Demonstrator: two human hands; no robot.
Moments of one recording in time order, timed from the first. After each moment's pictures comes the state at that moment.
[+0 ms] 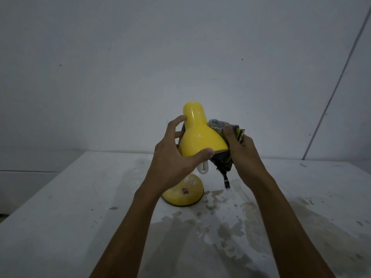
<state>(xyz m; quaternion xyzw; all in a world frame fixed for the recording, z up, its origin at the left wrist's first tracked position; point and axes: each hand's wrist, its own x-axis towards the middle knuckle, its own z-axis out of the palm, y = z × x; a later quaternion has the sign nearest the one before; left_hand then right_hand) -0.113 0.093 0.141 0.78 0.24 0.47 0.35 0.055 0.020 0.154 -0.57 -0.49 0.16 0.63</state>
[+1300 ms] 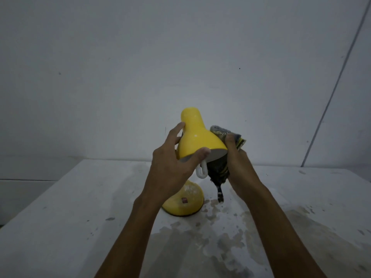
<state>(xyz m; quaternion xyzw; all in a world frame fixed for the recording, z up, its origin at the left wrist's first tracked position) -0.106 0.098 0.143 0.77 0.24 0.49 0.33 0.037 0.021 0.158 -0.62 -0.37 0.22 0.65</state>
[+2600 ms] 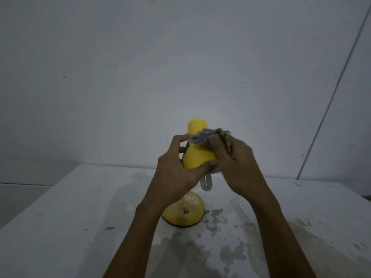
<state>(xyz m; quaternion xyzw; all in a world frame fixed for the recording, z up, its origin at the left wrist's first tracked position) -0.118 0.099 0.153 0.76 0.21 0.47 0.40 0.013 0.018 0.188 -0.63 -0.56 -0.03 0.54</state>
